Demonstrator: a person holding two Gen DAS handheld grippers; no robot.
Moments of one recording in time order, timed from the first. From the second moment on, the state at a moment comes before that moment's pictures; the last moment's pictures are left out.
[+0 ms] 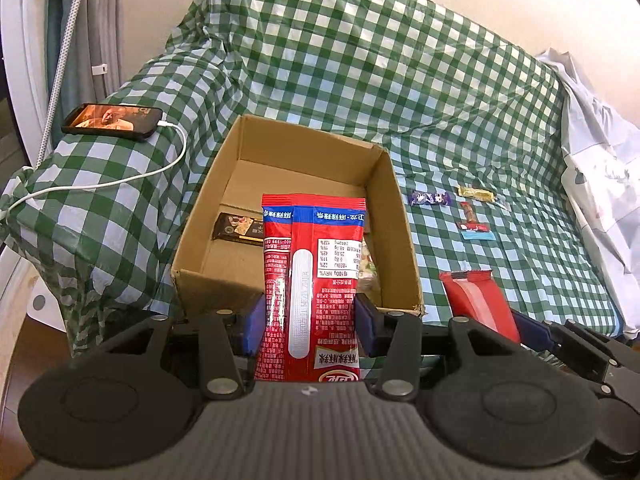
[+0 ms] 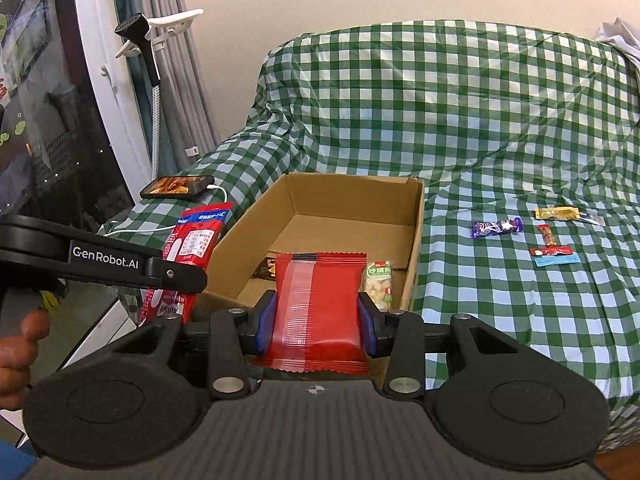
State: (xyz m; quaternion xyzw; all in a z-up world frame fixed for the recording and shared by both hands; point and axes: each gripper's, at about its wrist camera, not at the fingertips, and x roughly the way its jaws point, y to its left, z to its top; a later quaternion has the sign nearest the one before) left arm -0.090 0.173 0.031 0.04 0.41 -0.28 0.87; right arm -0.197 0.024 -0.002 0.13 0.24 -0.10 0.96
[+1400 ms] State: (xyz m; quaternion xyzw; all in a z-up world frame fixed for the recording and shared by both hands) left arm -0.049 0.164 0.013 0.03 0.43 -0.25 0.87; right arm -0.168 0.019 -0.015 0.13 0.28 -0.11 0.94
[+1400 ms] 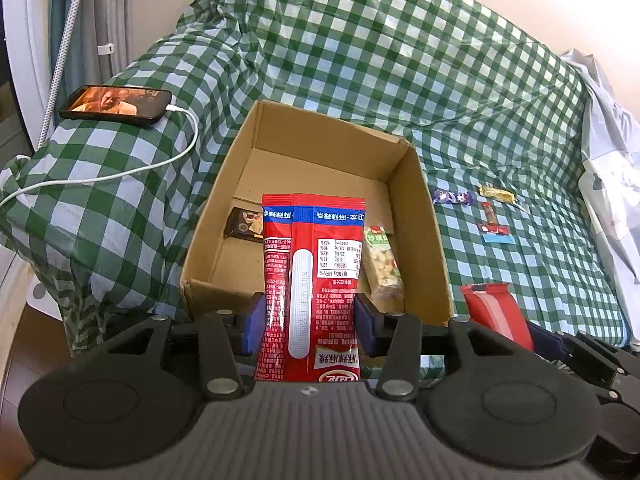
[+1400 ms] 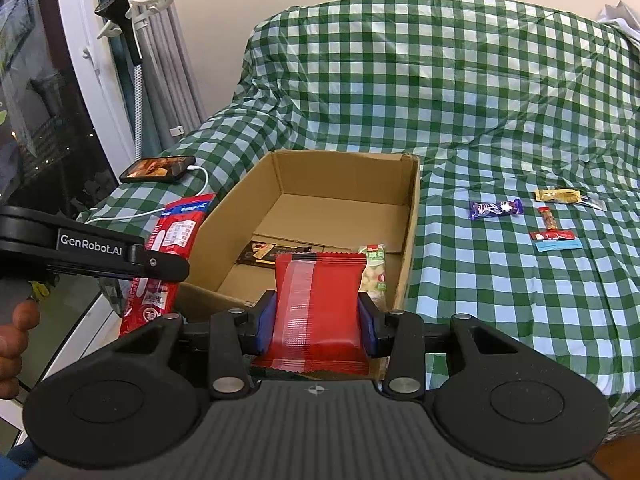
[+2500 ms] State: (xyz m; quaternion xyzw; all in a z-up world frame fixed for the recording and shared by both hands) left arm 0.061 0.099 -0.023 0.05 0.46 -0.23 0.86; right arm -0.057 -0.028 -0.040 0.15 0.32 -0.11 0.93
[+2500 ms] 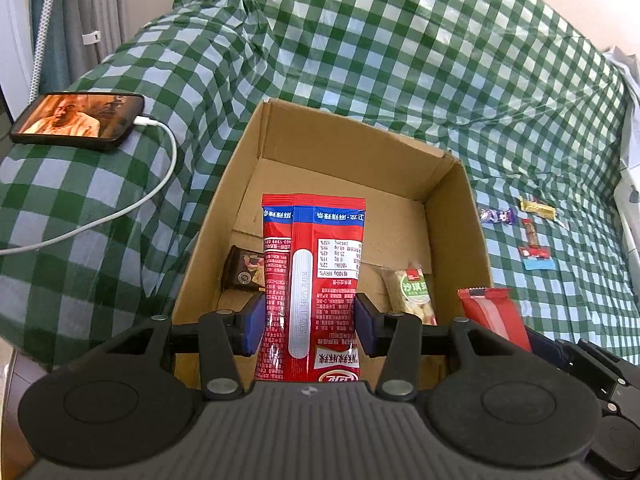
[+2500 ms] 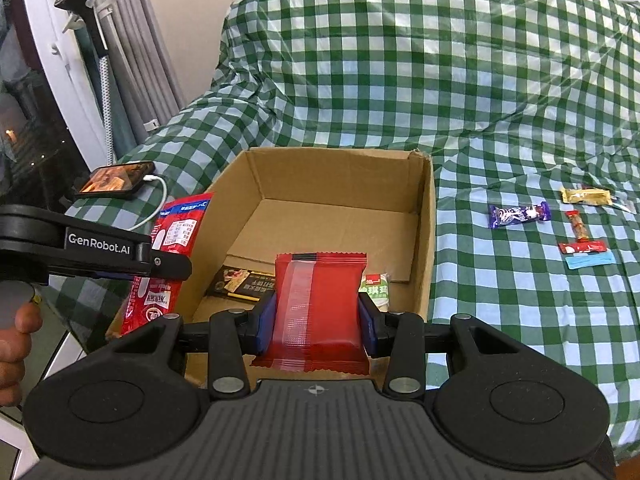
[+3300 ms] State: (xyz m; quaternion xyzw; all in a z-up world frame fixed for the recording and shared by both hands) left arm 0.109 0.068 -0.071 0.09 0.50 -0.21 0.84; right arm -0.004 -0.058 -0.083 0.16 0.35 -0.12 0.91
